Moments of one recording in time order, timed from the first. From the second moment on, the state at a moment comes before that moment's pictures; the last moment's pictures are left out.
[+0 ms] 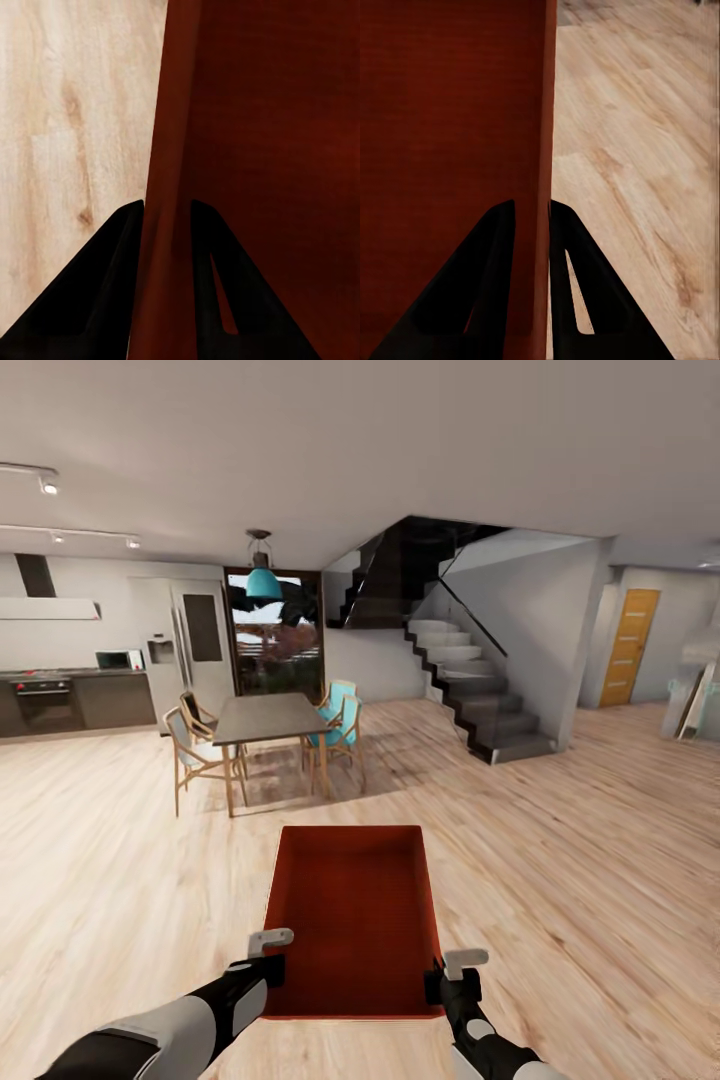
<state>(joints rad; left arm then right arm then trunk) -0.75 -0.10 -0.13 0.00 0.24 -0.01 0.18 -0.59 0.12 0.09 -0.08 0.04 -0.40 -0.15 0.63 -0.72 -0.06</state>
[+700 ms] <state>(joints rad) -0.75 -0.10 -0.13 0.00 0.24 -0.01 0.18 -0.59 0.12 0.09 -0.08 0.03 -0.40 -0.16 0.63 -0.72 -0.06</state>
